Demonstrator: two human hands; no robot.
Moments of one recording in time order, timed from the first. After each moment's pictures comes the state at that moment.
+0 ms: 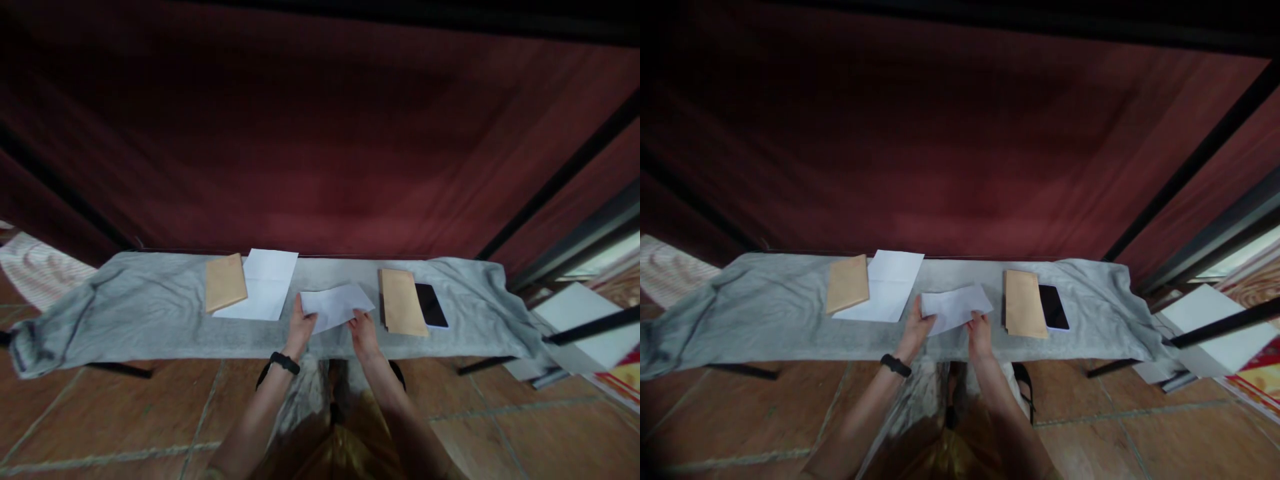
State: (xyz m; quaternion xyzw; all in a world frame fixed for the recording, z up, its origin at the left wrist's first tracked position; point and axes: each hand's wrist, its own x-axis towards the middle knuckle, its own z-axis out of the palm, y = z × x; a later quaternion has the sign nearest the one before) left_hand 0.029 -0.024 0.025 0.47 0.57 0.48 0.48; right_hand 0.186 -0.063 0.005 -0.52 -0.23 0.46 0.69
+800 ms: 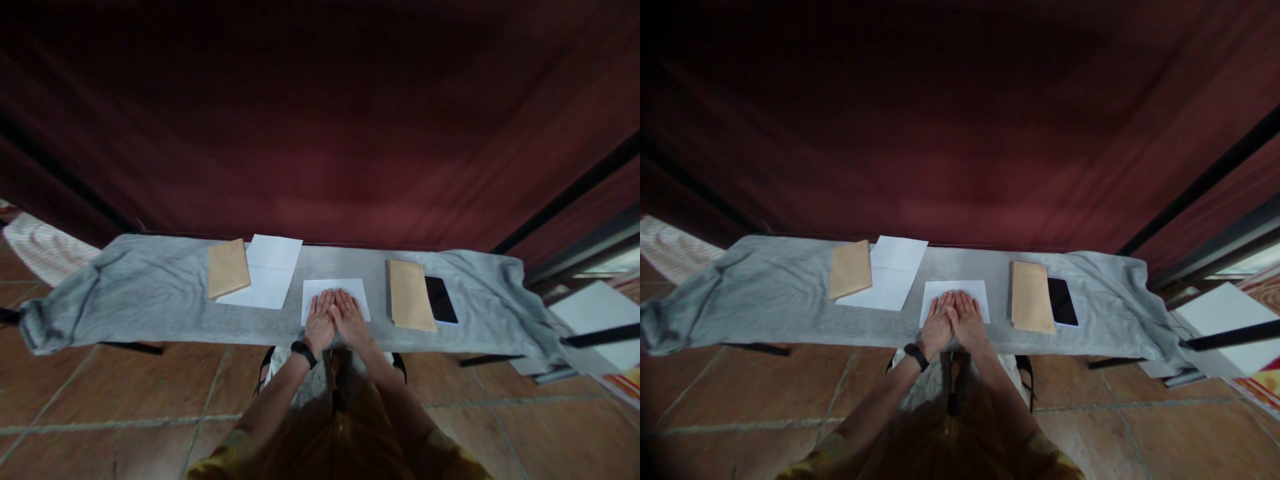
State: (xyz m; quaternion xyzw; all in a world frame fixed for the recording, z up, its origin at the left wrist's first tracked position) left_hand 0.052 -0.038 -0.018 0.86 0.50 0.10 0.01; right_hand 0.178 -0.055 -0.017 -0.64 -0.74 0.10 0.19
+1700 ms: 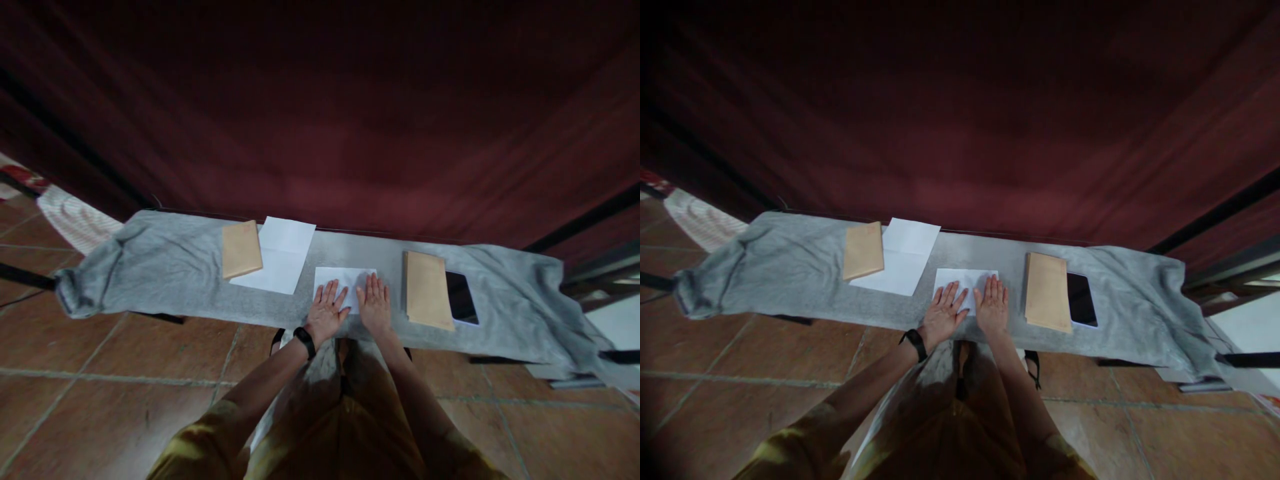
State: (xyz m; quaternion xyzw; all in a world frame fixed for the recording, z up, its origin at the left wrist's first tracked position) left_hand 0.032 -0.042 -0.011 0.86 0.49 0.10 0.04; right_hand 0.203 -0.044 -0.035 -0.69 -0.67 0.02 0.27
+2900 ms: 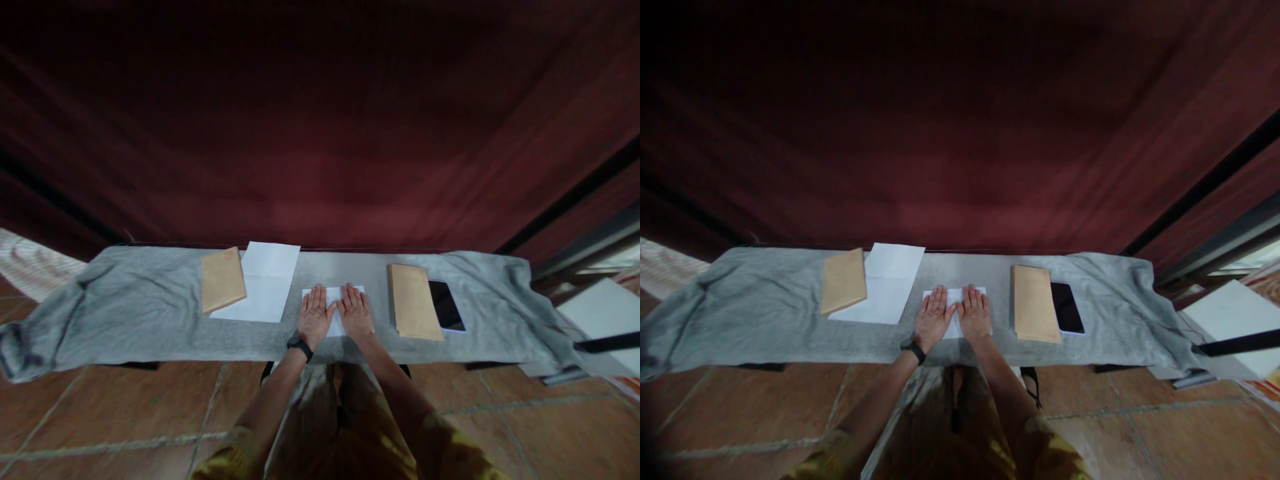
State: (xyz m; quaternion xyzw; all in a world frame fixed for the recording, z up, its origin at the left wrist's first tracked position) left_hand 0.045 0.011 -0.020 0.81 0.57 0.16 0.08; right_hand 0.191 -0.008 -0.038 -0.68 -0.69 0.02 0.23
